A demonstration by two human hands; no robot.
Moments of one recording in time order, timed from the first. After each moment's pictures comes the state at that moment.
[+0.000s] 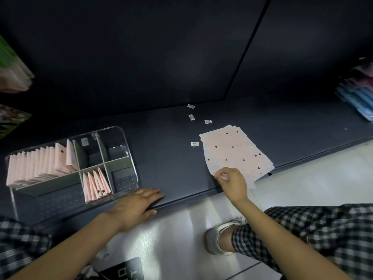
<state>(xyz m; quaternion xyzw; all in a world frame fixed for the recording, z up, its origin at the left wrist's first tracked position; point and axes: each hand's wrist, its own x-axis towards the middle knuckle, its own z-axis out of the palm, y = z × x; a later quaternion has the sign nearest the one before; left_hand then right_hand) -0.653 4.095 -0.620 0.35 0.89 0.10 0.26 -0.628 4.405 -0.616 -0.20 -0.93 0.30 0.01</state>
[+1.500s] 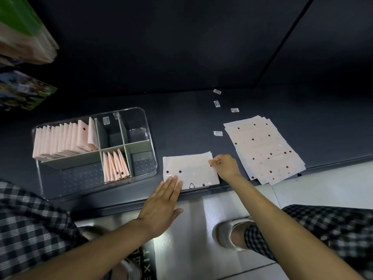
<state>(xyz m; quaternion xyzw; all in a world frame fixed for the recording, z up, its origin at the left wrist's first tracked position) -0.601 4.118 -0.648 0.27 0.94 0.06 0.18 -0.693 4.351 -0.649 -0.20 -0.91 0.33 -0.16</state>
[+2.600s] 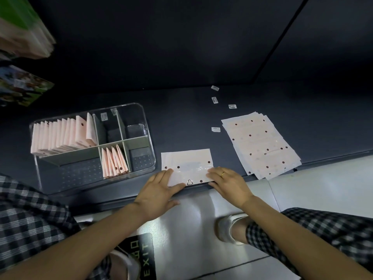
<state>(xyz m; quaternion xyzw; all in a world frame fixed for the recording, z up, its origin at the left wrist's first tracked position) -0.625 4.109 -0.647 0.32 0.93 0.04 0.16 -0.622 4.373 -0.647 0.26 -0.96 0.08 0.09</state>
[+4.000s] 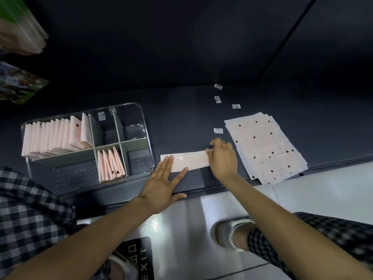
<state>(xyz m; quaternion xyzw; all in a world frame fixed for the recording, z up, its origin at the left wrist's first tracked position) -0.652 4.125 -0.671 0.29 0.94 0.02 0.16 -0.700 4.333 -0.633 -0.08 -0.99 0.13 -0.03</state>
